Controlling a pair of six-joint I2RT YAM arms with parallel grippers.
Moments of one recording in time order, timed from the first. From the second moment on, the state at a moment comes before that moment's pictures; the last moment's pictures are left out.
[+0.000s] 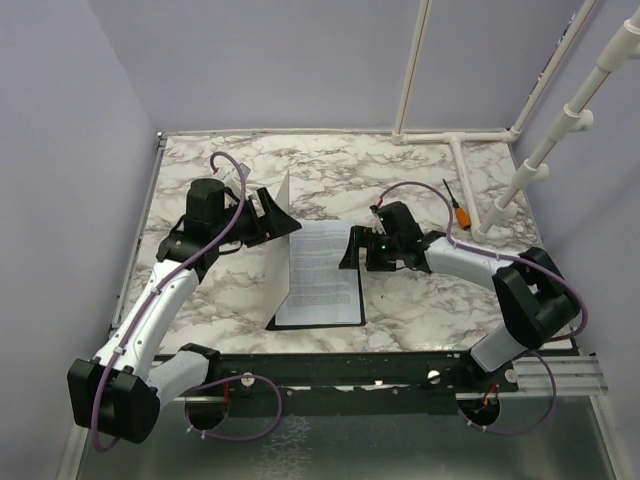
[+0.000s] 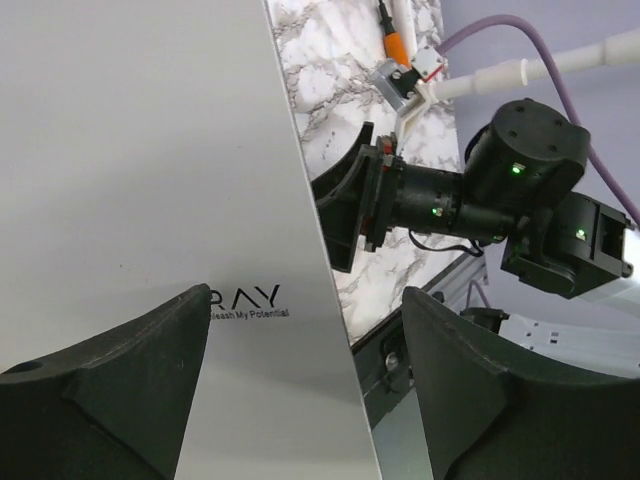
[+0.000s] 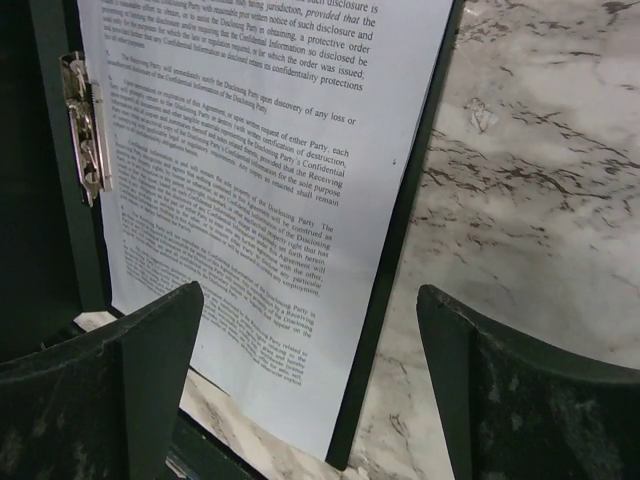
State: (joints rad) left arm -0.27 1.05 0.94 -0.40 0.54 -0.66; right arm 0.59 1.61 0.84 -0.09 -0.29 0.59
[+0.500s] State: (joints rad) left arm -0.34 1.07 0.79 -0.06 0.57 -0.87; right arm 0.59 1.28 0.84 -0.31 0.01 0.56
